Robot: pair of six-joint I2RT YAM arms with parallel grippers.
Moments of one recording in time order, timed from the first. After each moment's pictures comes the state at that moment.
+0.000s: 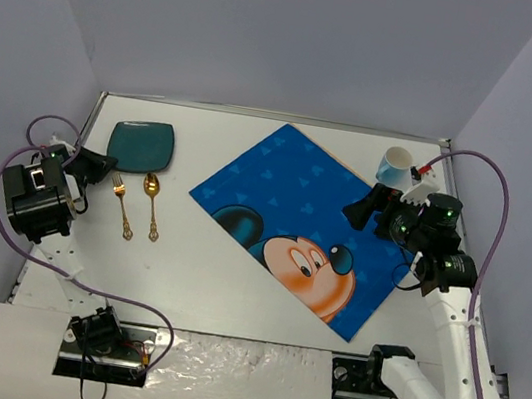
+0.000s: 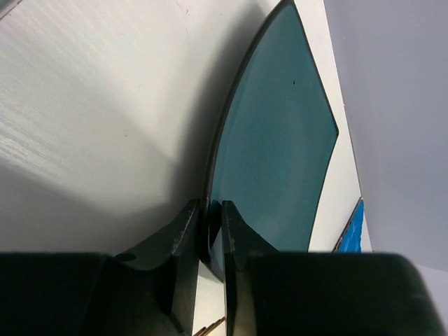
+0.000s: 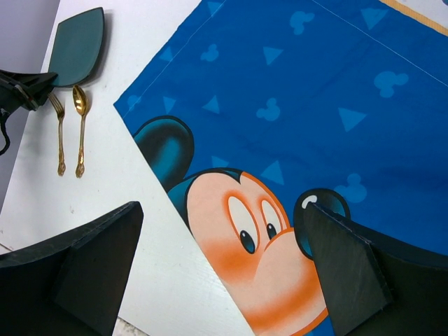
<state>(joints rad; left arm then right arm) 0.52 2.07 1.03 0.52 0.55 -0.87 0.07 0.92 0.90 -0.47 -0.40 0.34</state>
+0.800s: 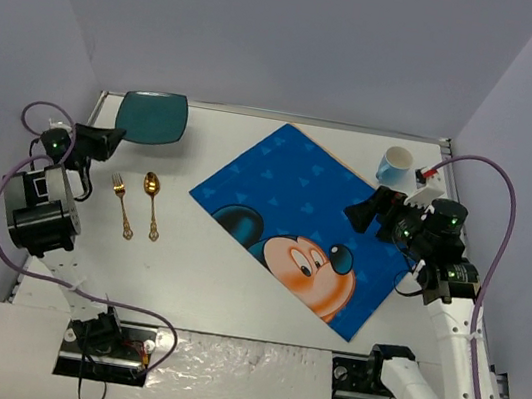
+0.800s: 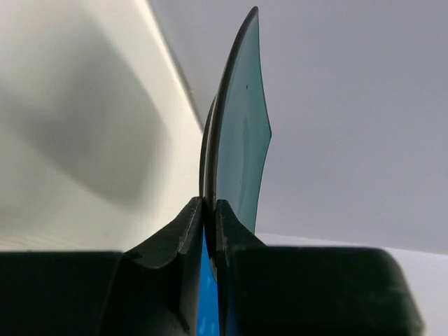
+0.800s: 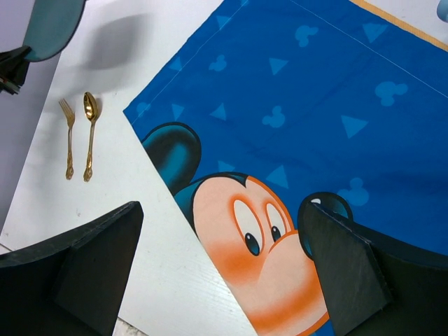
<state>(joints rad) 0.45 1.89 0.98 0.69 0.64 -1.29 0.07 0.86 0.89 -0.47 -0.40 0.35</state>
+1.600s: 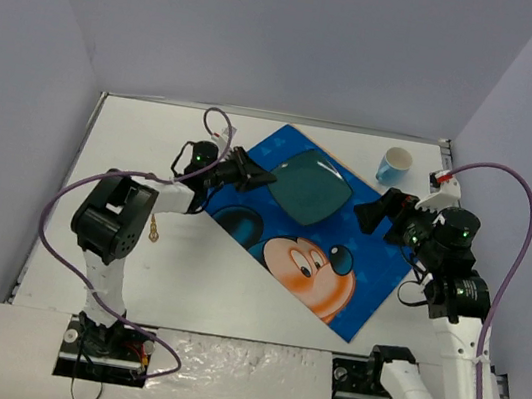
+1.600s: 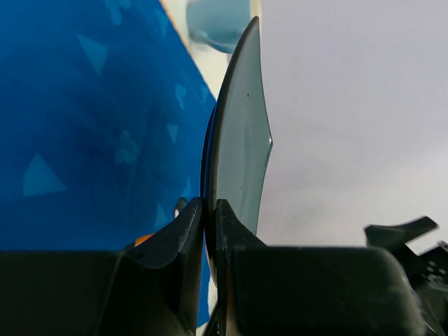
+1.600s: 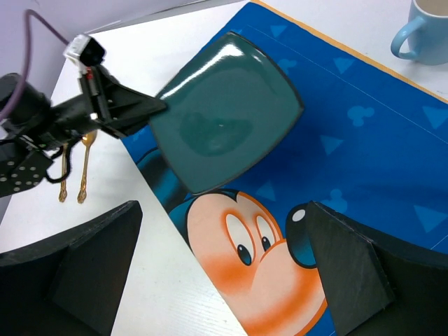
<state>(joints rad) -0.38 1.91 1.05 0.68 0.62 -1.24 0.07 0.78 0.93 -0.50 -0.32 0.35</state>
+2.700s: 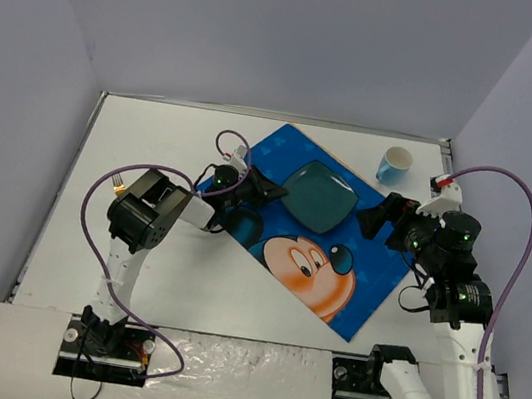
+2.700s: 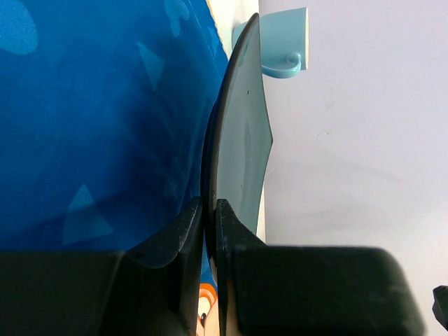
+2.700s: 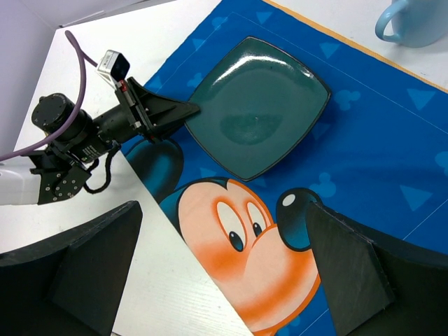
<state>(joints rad) -0.51 2.14 1.06 0.90 0.39 -1.27 0.07 0.75 0.94 -0.57 -0.29 0.33</state>
